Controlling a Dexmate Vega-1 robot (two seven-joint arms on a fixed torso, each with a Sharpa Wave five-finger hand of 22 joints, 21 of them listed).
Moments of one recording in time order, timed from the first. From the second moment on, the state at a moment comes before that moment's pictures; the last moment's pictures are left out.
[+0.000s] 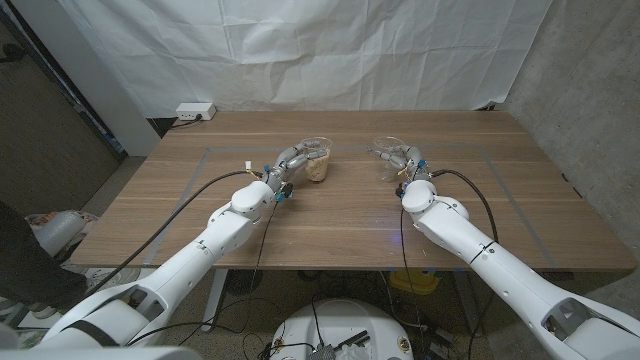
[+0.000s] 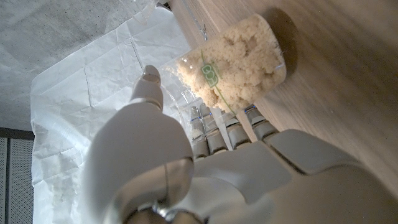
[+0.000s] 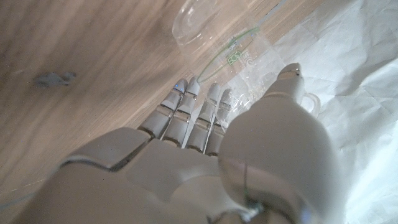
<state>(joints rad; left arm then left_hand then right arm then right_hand) 0.76 0.45 0.52 -1.32 -0.42 -0.15 -0.01 0.98 0.10 0.18 -0.16 0.18 0.30 -0.04 0.46 0.27 0.33 -0.12 0.27 0.38 0.28 -0.04 0.25 0.23 0.10 0.09 0.35 0.21 -0.85 -0.47 -0.57 -1.71 0.14 -0.50 -0.62 1.07 0.13 -0.26 -0.06 0.40 0.53 -0.09 0.40 0.22 0.51 -0.05 0.31 0.37 0.50 -0.05 0.23 0.49 0.44 -0.04 0.25 0.19</state>
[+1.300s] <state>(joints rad) 0.73 0.45 0.53 -1.28 -0.42 -0.19 -0.07 0.96 0.11 0.19 -0.14 0.18 0.23 -0.03 0.40 0.25 0.27 -0.11 0.25 0.38 0.23 -0.04 0.23 0.23 0.07 0.10 0.35 0.21 -0.88 -0.55 -0.57 -1.66 0.17 -0.25 -0.48 0.85 0.01 -0.32 0.03 0.40 -0.12 0.00 0.18 0.21 -0.09 0.05 0.18 0.28 0.02 0.02 0.18 0.39 0.19 0.18 0.19 0.19</state>
